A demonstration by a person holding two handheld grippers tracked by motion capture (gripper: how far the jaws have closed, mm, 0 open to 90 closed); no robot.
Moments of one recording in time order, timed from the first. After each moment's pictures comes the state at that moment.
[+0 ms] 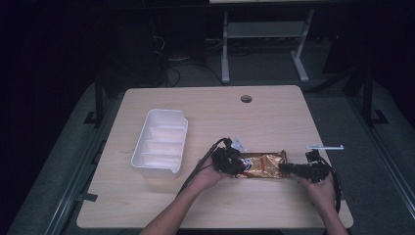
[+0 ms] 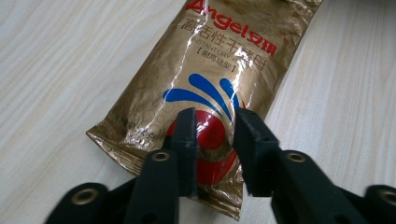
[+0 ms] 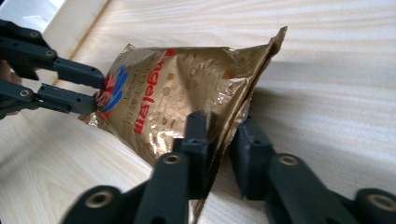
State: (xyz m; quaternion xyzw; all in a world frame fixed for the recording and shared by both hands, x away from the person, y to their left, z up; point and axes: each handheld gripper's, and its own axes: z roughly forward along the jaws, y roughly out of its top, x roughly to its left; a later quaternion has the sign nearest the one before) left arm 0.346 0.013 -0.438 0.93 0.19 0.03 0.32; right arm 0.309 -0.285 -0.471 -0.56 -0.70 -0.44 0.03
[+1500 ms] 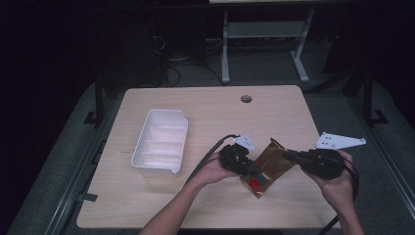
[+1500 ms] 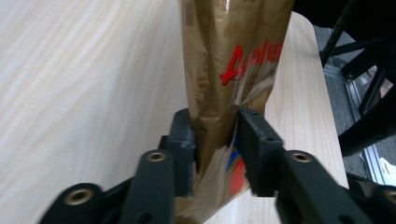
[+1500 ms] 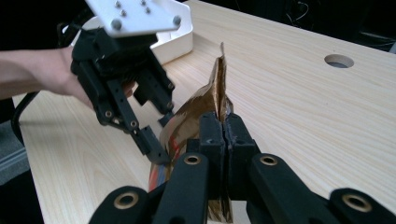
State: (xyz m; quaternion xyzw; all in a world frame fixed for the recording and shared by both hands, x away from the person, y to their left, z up) left arm 0.347 -0.005 -0.424 0.91 0.11 -0.08 0.40; right arm 0.271 -0.267 -0.366 -0.34 -0.79 -0.50 -0.13
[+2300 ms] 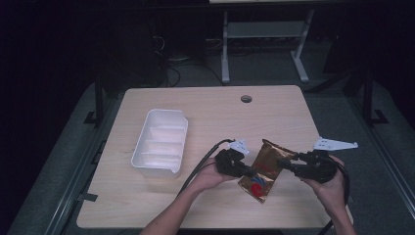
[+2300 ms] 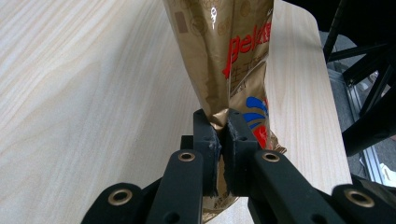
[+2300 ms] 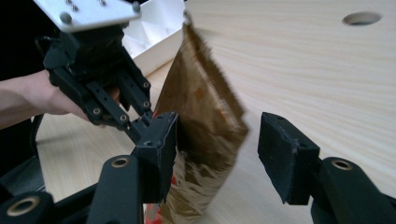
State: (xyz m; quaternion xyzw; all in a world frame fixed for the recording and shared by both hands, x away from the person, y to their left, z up) left arm 0.341 0.009 -0.435 0.90 0.13 -0.08 0.41; right arm 0.285 -0.273 -0.410 -0.39 -0.75 -0.53 -0.06
